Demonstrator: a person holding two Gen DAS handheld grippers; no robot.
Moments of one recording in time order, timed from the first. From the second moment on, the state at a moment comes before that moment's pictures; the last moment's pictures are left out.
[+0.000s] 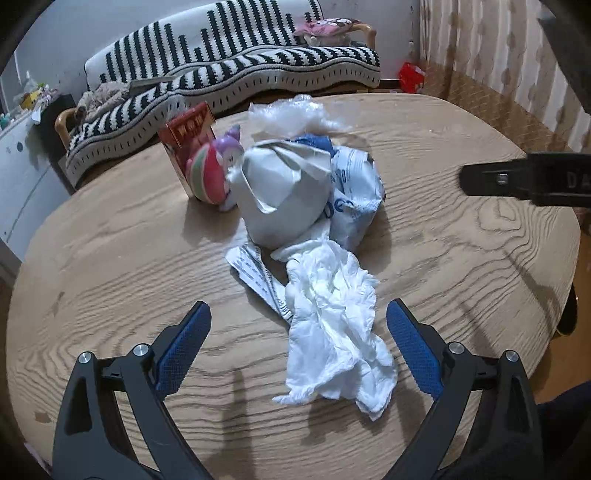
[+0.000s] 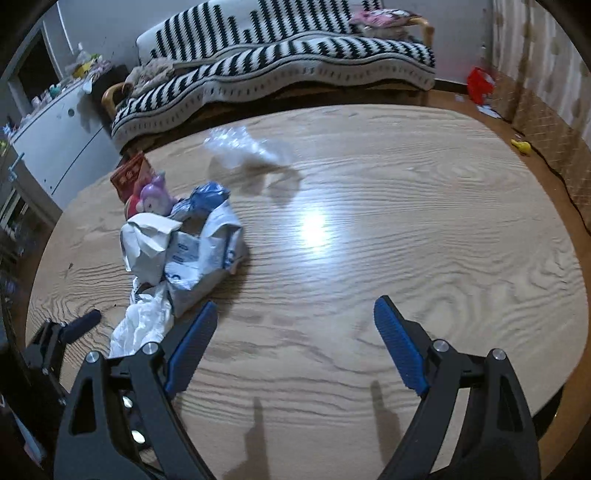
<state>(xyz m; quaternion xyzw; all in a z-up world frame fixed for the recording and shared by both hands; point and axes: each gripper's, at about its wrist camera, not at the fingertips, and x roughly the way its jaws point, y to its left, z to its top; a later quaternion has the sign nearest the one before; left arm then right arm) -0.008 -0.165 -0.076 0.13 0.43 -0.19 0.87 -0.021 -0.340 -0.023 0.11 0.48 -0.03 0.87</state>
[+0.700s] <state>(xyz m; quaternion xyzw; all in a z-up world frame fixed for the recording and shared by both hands) -0.014 -0.101 -0.038 0.08 0.41 -0.21 0.88 0.041 -0.296 -0.061 0.16 0.50 0.02 0.85</state>
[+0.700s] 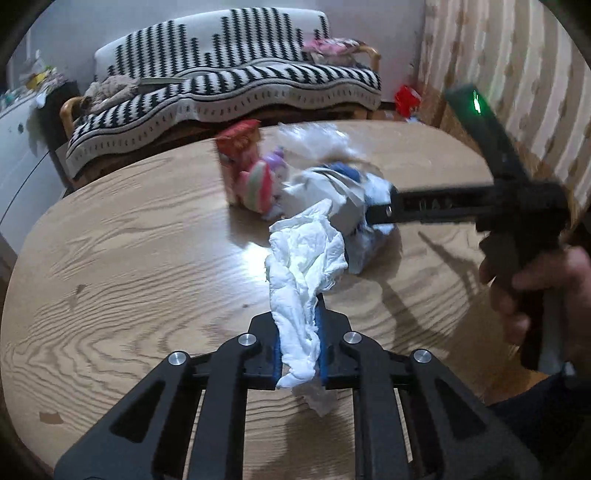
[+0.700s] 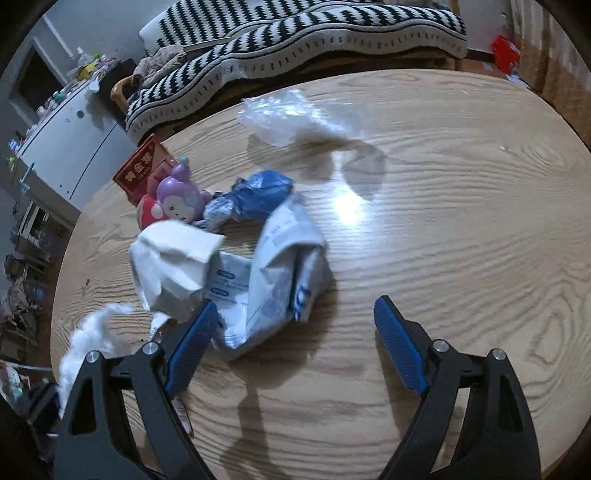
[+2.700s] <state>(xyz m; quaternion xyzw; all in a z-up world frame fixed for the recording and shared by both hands) -0.124 -0.495 -0.056 0.16 0.37 -0.49 0.77 -0.334 -0.696 -0.056 0.28 0.41 -0.30 0.81</state>
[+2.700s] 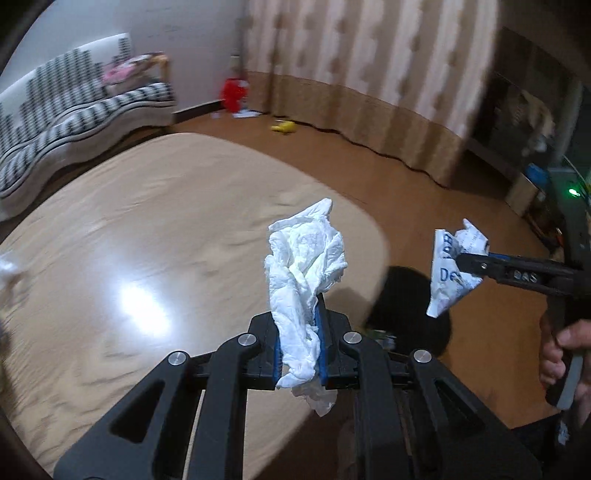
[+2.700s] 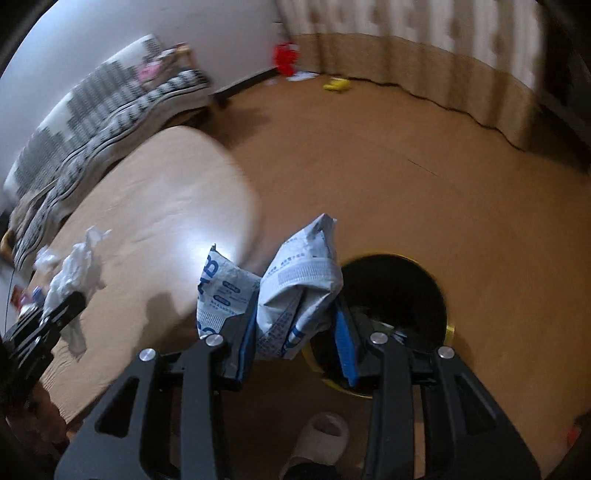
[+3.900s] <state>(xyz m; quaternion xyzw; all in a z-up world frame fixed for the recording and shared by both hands) -0.221 -0.655 -0.151 0.18 0.43 -0.59 0.66 -0.411 -0.768 -0.093 0.36 0.39 -0.42 0.73</state>
